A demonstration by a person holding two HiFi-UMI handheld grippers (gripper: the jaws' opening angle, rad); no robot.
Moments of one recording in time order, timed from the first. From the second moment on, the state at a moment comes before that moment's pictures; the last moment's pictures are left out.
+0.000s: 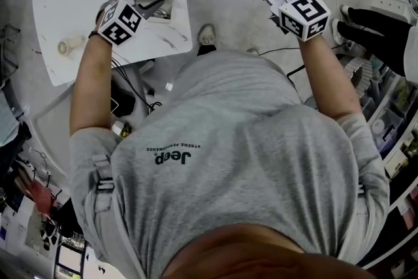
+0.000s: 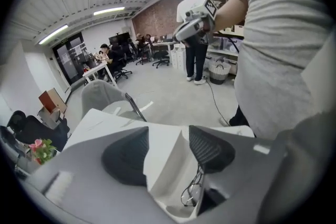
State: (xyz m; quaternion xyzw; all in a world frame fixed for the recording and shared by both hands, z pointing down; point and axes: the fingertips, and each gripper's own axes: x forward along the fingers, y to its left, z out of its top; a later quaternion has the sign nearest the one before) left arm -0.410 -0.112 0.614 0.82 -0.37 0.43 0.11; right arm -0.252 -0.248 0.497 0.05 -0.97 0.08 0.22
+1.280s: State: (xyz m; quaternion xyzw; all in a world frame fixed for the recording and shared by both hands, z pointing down) left arm 0.048 -0.242 0.252 0.95 -0.30 -0.06 0.02; right arm 0.222 -0.265 0.256 0.36 -0.93 0.02 0.03
